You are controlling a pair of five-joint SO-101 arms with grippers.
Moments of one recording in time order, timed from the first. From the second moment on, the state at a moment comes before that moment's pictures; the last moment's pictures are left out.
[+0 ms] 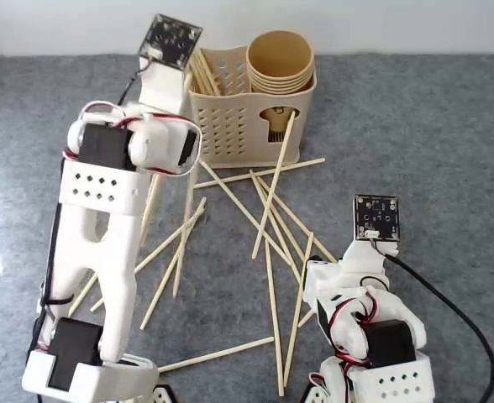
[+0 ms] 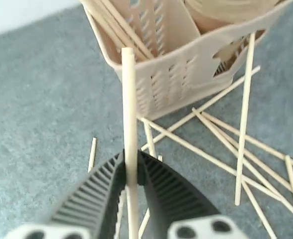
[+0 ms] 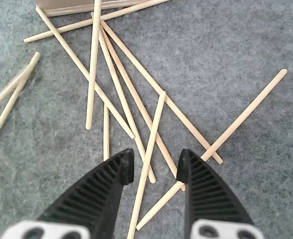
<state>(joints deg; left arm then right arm) 8.0 -4.8 -14.4 84.2 -0.6 -13.1 -80.0 66.3 73.0 -14.6</state>
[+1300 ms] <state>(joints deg) 8.4 5.2 -32.8 47.4 15.4 -13.1 -80.1 66.8 73.0 -14.6</state>
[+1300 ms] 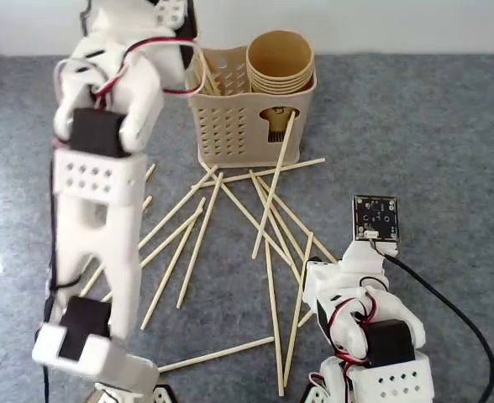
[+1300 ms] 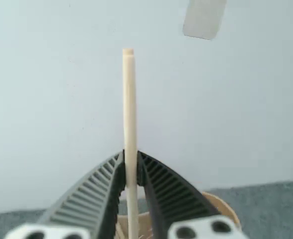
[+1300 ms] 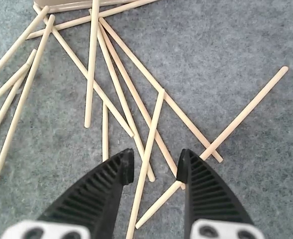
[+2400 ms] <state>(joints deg) 8.2 15.9 -32.7 42.2 12.5 -13.1 -80.1 67.4 73.0 -14.6</state>
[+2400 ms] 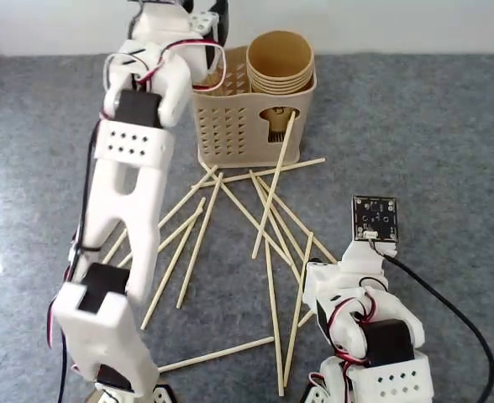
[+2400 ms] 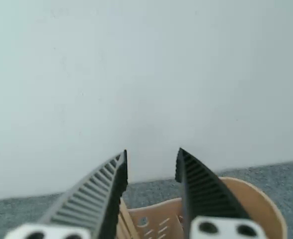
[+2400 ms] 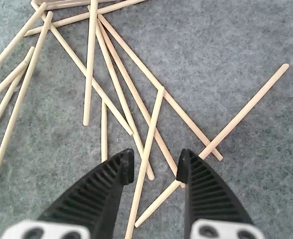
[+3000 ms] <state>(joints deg) 5.0 1.0 -32.8 84.4 8.4 -13.1 -80.0 67.4 73.0 -14.6</state>
